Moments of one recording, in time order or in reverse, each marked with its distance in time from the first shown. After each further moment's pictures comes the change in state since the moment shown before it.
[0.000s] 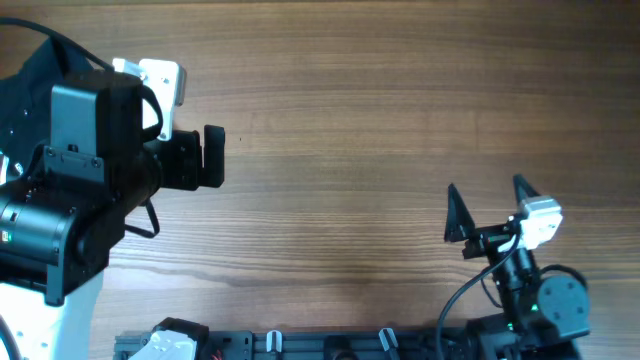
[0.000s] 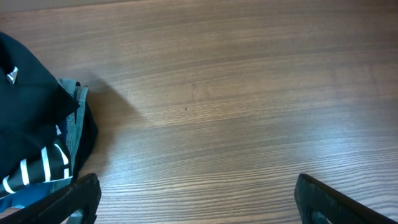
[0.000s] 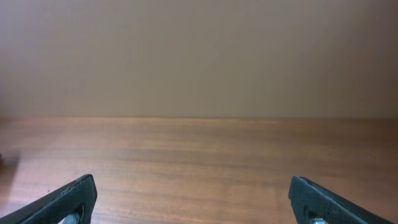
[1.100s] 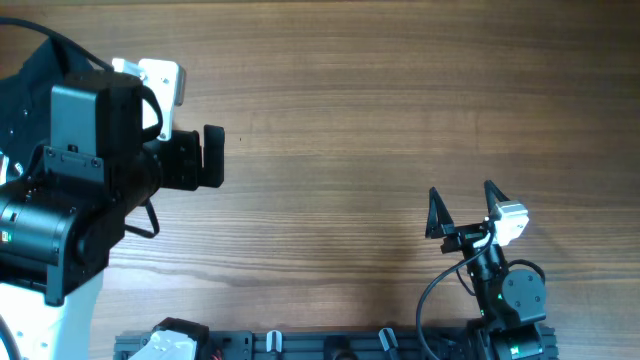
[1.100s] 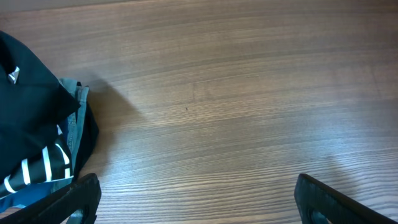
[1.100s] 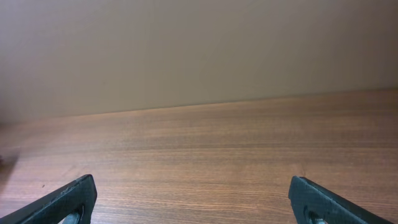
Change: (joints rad) left arm 0.000 0.000 0.000 0.000 -0.003 0.000; right arm -0.002 -0.082 -0.343 0.290 -0.013 0.085
